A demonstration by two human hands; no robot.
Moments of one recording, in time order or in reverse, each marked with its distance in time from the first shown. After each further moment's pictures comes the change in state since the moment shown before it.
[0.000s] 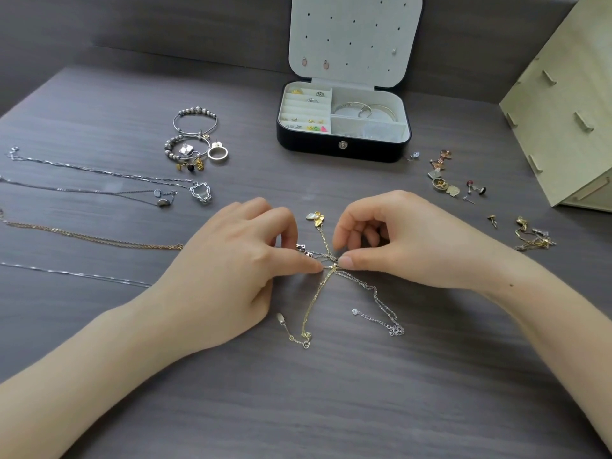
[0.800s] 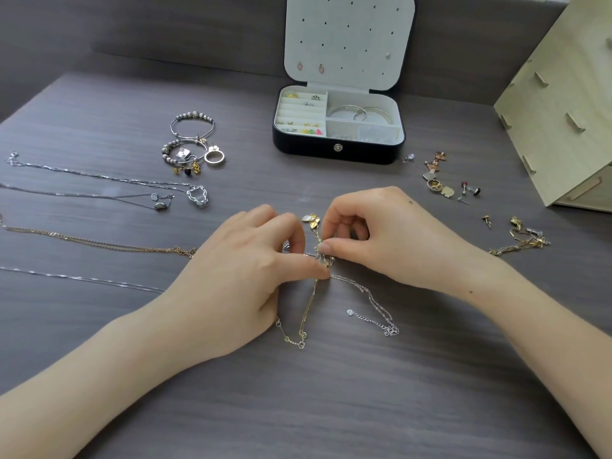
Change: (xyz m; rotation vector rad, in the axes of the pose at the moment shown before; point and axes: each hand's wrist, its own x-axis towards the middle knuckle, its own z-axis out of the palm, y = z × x) left_hand 0.004 0.010 0.002 -0.029 -0.023 -0.029; right_hand 0.008 0.000 0.009 -0.144 0.143 -0.074
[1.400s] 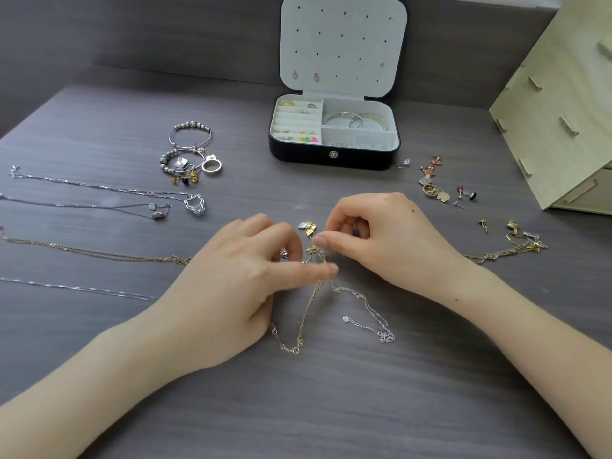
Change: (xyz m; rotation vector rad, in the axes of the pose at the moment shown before) left_hand -0.003 -0.003 0.000 -0.003 0.019 0.016; right_hand -0.001 0.007 0.005 0.018 0.154 0.067
